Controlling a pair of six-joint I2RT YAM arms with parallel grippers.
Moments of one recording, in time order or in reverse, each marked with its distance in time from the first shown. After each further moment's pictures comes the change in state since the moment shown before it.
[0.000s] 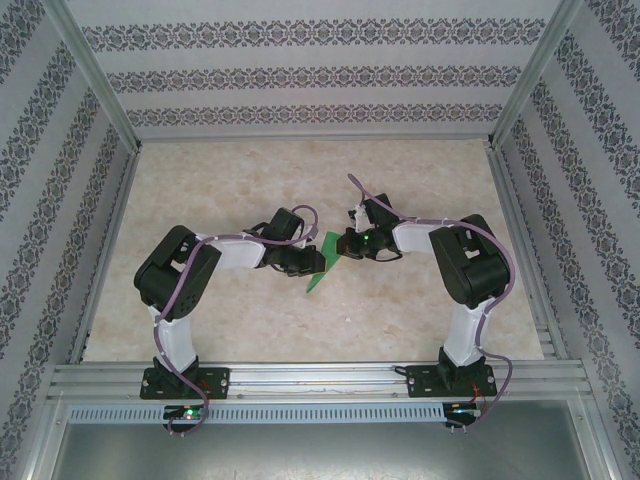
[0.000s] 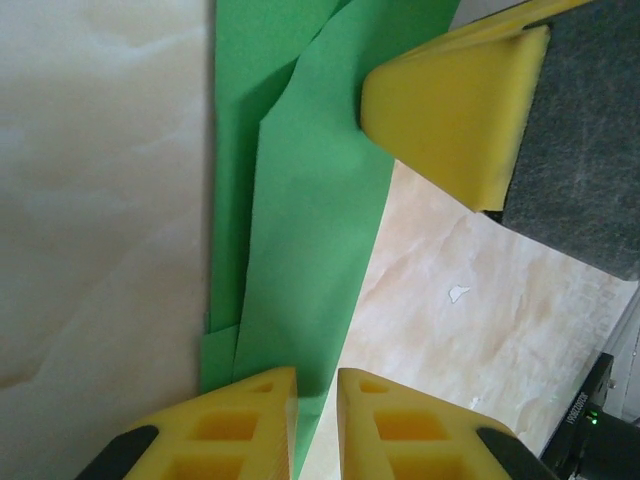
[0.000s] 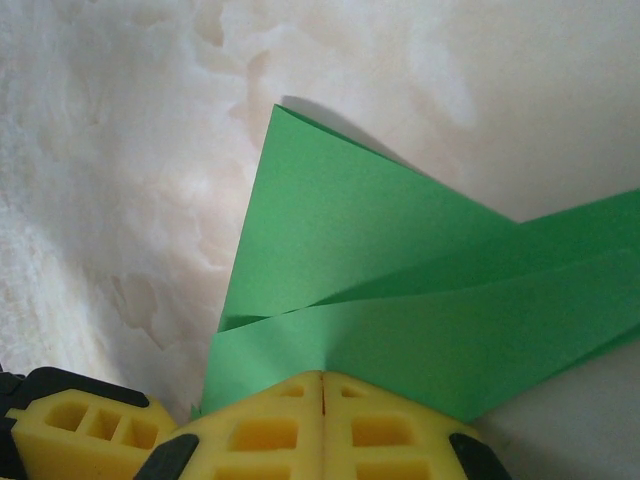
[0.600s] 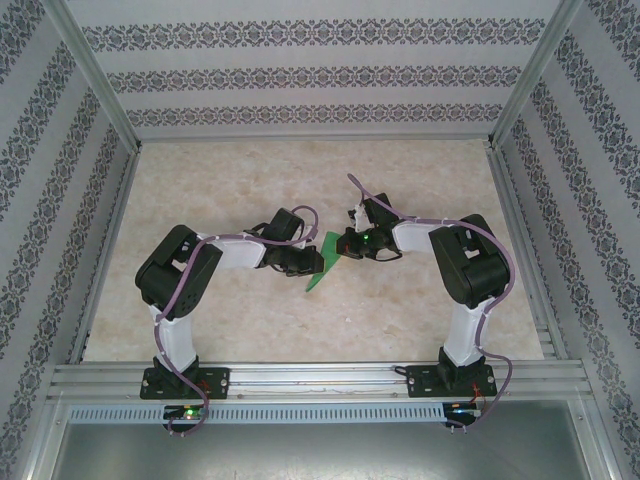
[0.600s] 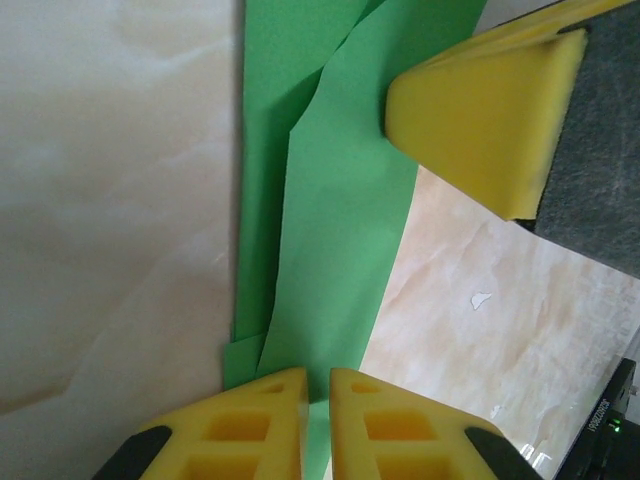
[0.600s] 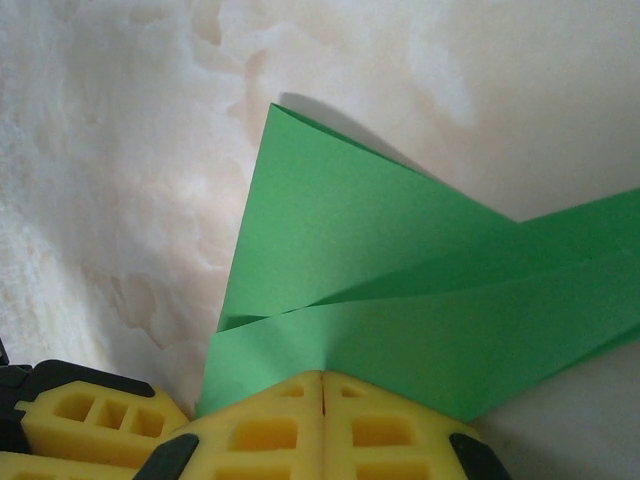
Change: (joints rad) left arm 0.000 0.011 0.000 0.000 -0.022 0.022; right arm 0.000 0.001 0.009 -0.016 0.002 -0.001
